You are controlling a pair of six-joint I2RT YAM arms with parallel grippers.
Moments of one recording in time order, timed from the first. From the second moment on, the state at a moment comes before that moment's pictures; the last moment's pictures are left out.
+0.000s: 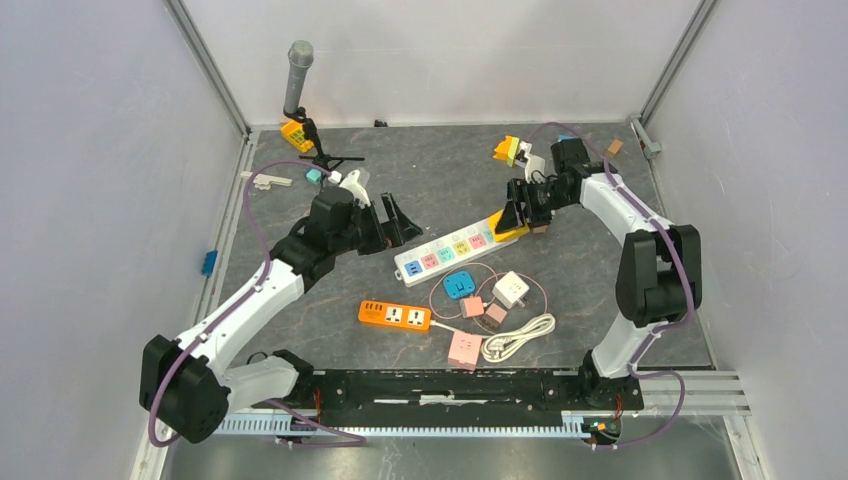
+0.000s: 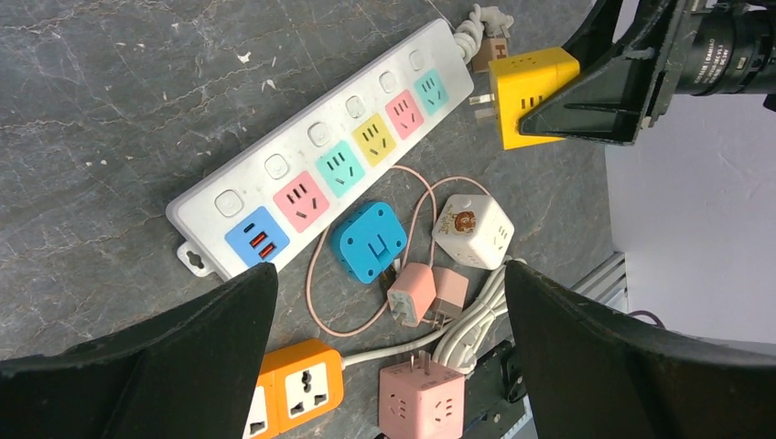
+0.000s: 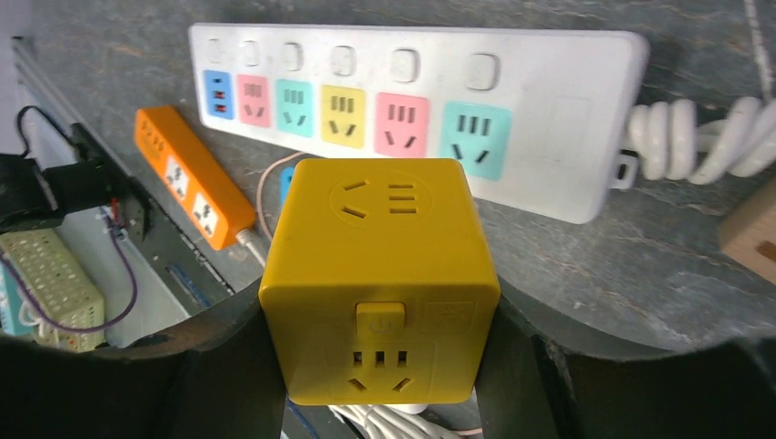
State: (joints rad) left arm -0.51 1.13 0.86 -0.26 0.21 -0.70; right arm 0.14 1.73 1.29 -0.72 -0.72 -0.05
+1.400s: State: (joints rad) left arm -0.50 1.24 0.86 -0.26 0.22 -0.75; right arm 0.26 1.92 1.52 -0.86 -0.37 -0.08
